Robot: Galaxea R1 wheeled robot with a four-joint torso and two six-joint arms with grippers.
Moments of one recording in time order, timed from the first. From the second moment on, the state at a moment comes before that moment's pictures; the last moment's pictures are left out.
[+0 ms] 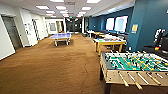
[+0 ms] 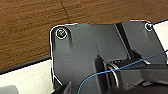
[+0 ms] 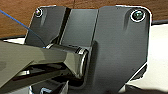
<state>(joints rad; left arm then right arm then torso) 1.49 3.00 -2.76 0.13 -0.11 -0.03 -1.54 3.08 -2.77 -0.27 0.02 0.09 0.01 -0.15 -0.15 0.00</state>
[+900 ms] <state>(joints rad) 1.49 3.00 -2.75 0.13 -0.11 -0.03 -1.54 3.07 -2.77 -0.27 0.03 0.09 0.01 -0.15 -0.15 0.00</state>
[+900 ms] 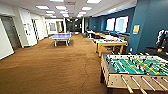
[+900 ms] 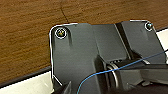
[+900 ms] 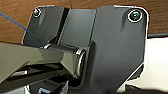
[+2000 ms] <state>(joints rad) 1.49 2.99 -2.76 0.13 -0.11 -0.03 -1.54 3.08 -2.77 -0.27 0.03 0.09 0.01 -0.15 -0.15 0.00</state>
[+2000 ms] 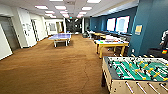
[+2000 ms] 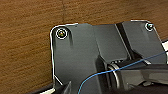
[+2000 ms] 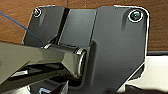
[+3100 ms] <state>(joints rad) 1.49 3.00 -2.76 0.13 -0.11 -0.03 -1.54 3.08 -2.77 -0.27 0.03 0.09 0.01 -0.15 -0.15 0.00</state>
